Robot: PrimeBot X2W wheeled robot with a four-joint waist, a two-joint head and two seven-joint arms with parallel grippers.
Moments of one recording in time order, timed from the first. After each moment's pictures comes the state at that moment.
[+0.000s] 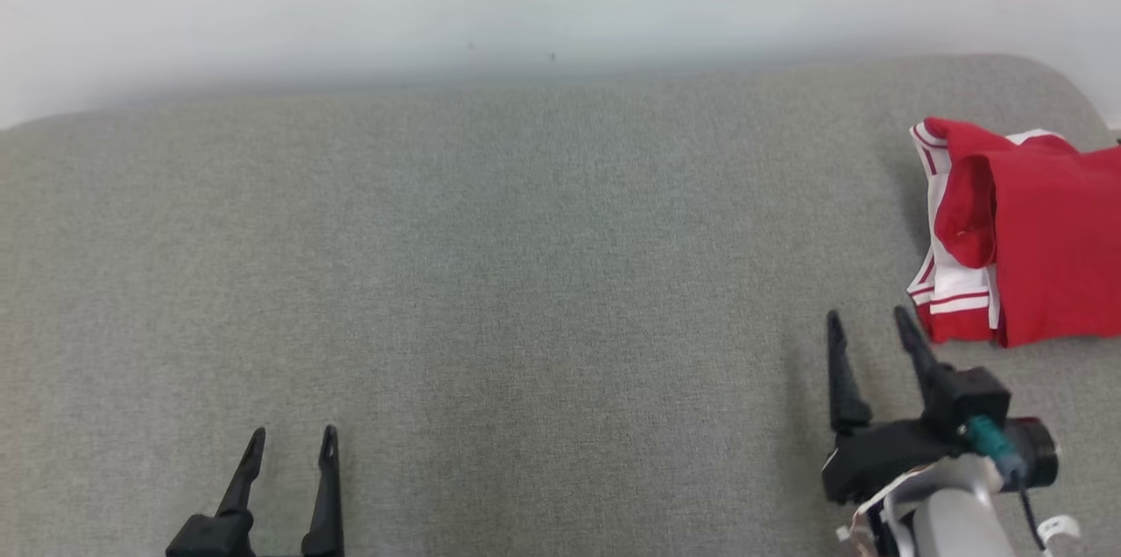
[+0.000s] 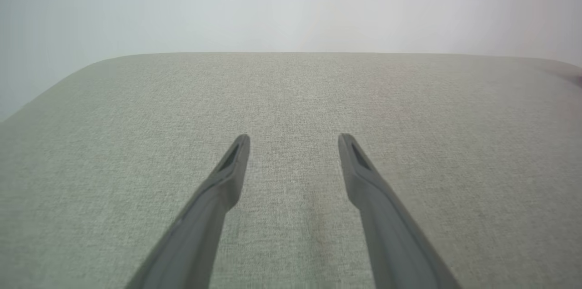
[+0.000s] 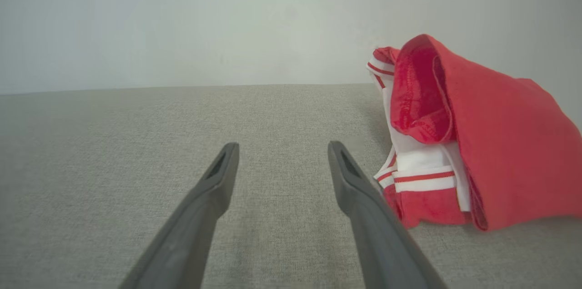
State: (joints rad) left arm -0.05 0.06 0.02 0.27 -0.10 -0.13 -0.26; right arm -0.29 -0.06 -0.15 0.48 -0.04 0.13 -0.26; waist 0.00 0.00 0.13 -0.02
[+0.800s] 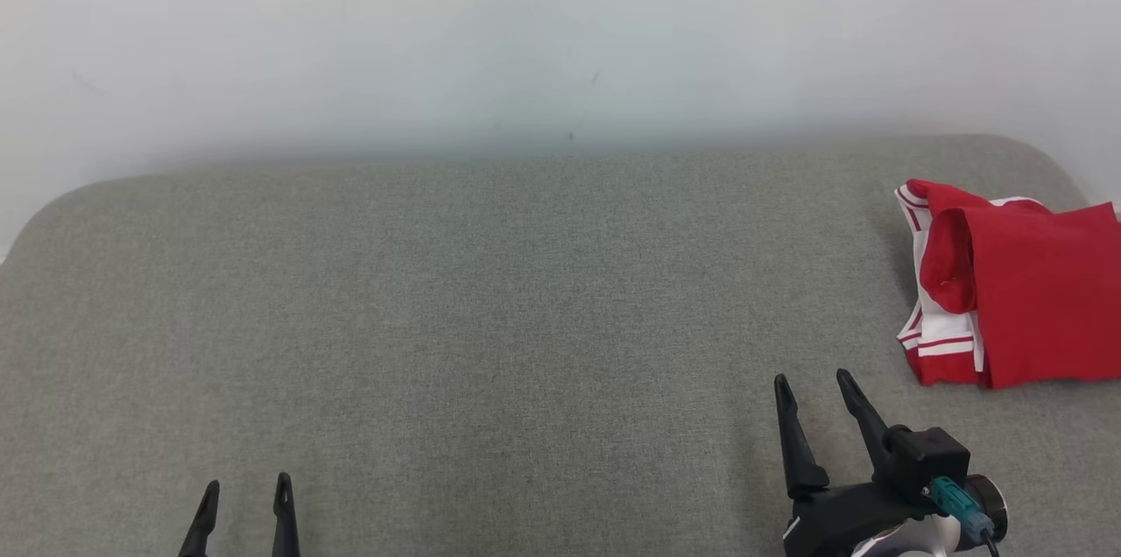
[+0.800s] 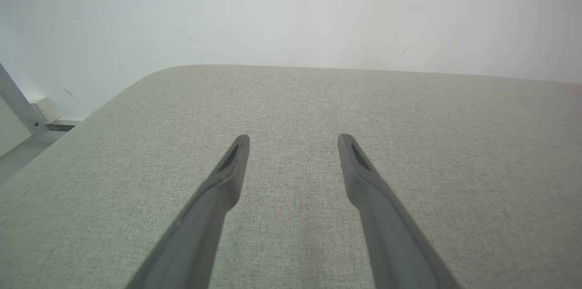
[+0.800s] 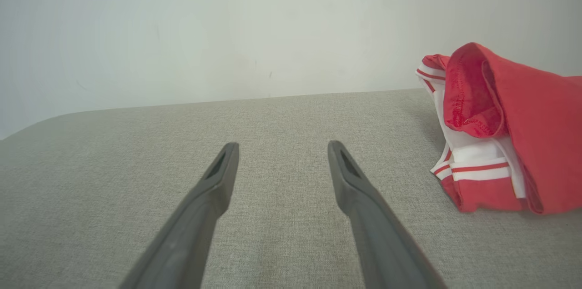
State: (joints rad) left arm 0.02 0.05 0.12 0.29 -0.09 -0.13 -0.26; right arm -0.16 -0.05 0.00 0.44 0.09 0.13 -0.26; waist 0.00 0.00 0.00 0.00
